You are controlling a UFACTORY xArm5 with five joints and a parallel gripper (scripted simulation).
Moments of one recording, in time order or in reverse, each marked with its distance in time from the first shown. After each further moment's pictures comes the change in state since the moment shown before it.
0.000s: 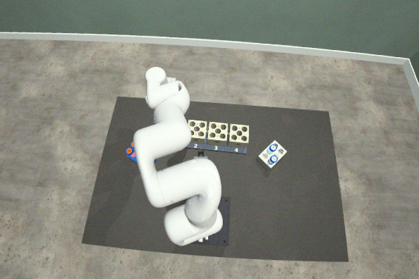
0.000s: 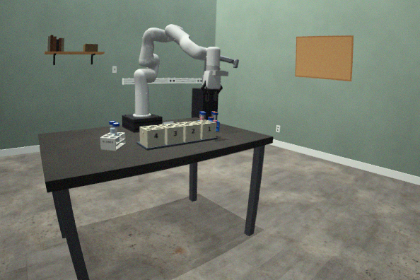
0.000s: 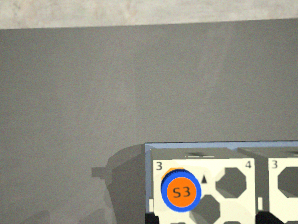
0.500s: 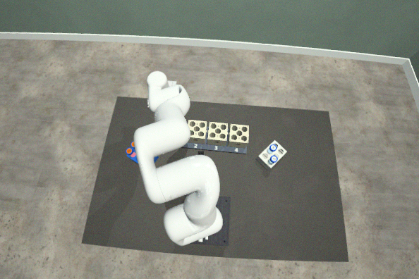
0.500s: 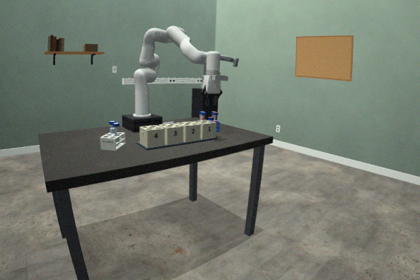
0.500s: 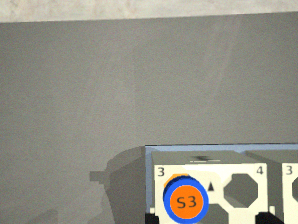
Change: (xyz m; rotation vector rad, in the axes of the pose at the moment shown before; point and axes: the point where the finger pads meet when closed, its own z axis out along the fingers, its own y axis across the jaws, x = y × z) arm 0.000 0.000 0.026 0.000 0.001 0.000
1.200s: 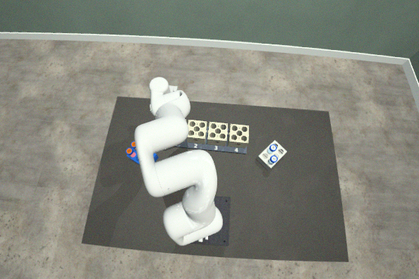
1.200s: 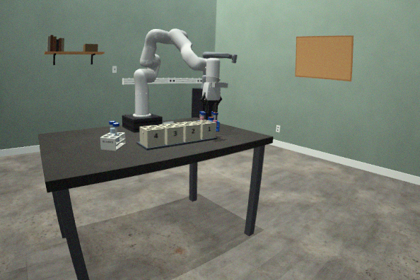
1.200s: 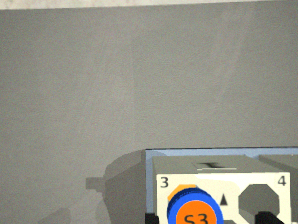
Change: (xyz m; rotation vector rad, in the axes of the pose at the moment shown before) arm 0.000 0.000 0.038 0.000 -0.001 0.000
